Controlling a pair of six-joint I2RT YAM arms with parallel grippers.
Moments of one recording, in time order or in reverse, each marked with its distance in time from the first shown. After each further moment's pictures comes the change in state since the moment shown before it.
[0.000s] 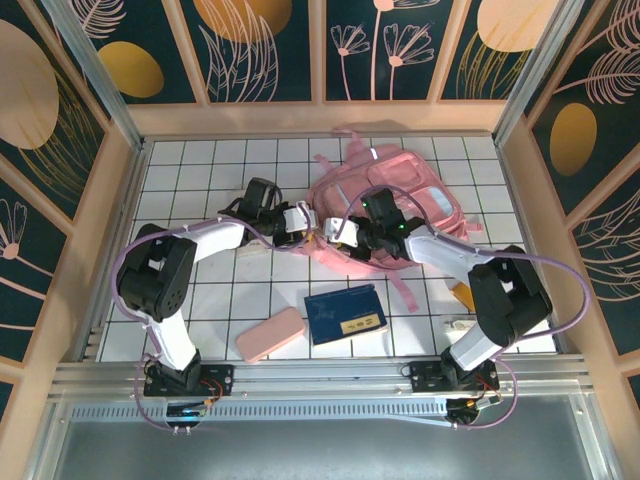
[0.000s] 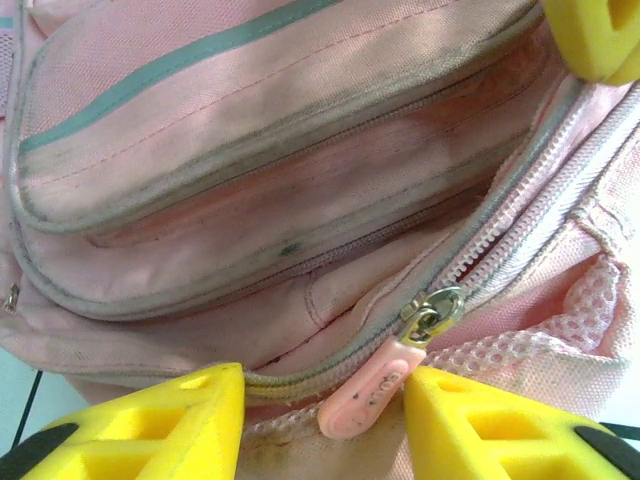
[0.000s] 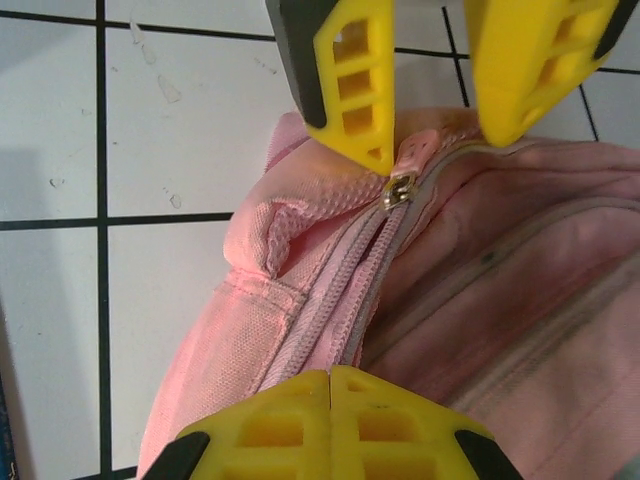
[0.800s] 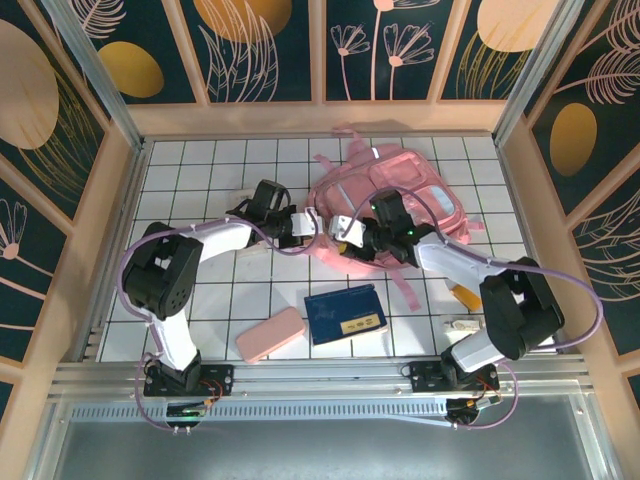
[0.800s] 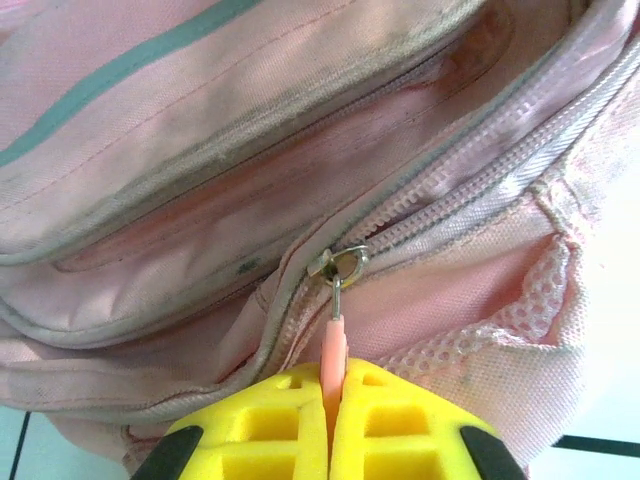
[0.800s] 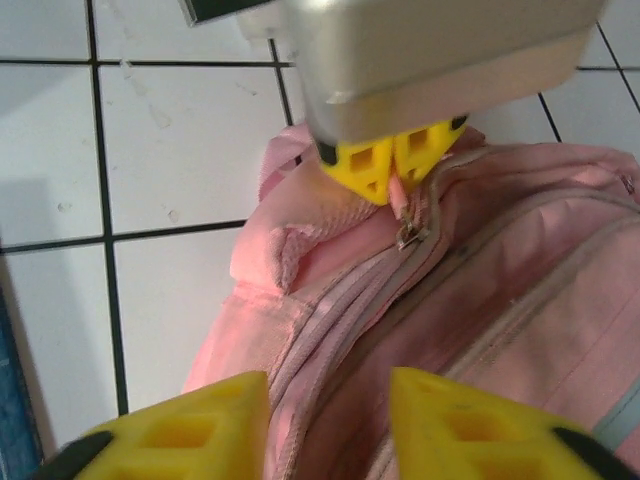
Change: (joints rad) left arm -0.040 0.015 0.015 -0.020 -0.048 0.063; right arm -0.022 -0.087 -0.083 0.054 -0.013 0.099
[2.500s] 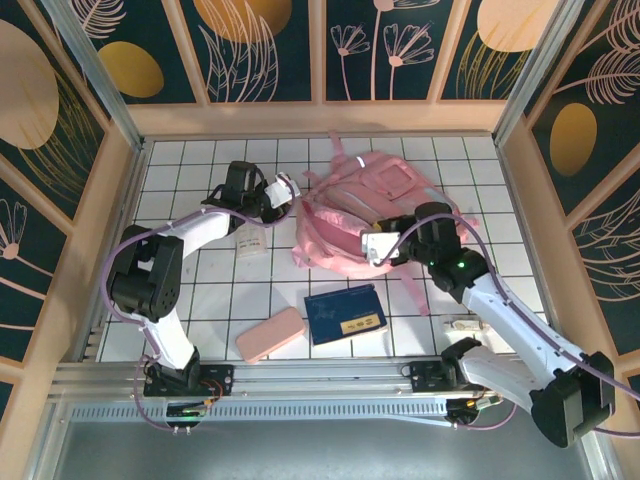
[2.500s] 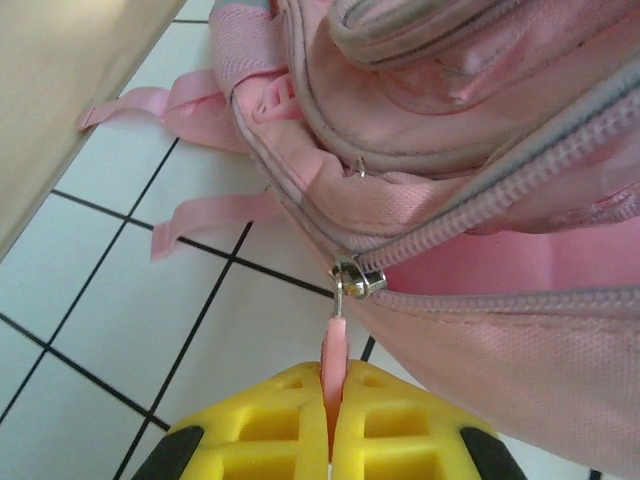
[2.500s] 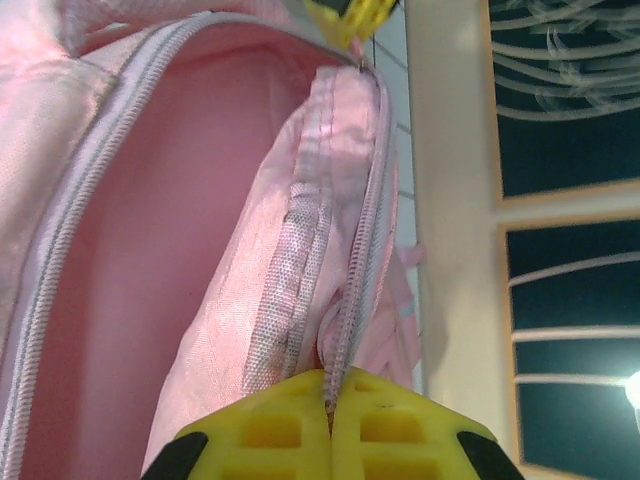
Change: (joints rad) left arm 0.156 -0.044 0.046 0.053 -0.016 -0.267; right arm -0.058 -0.507 -0.121 -0.110 0.217 -0.462
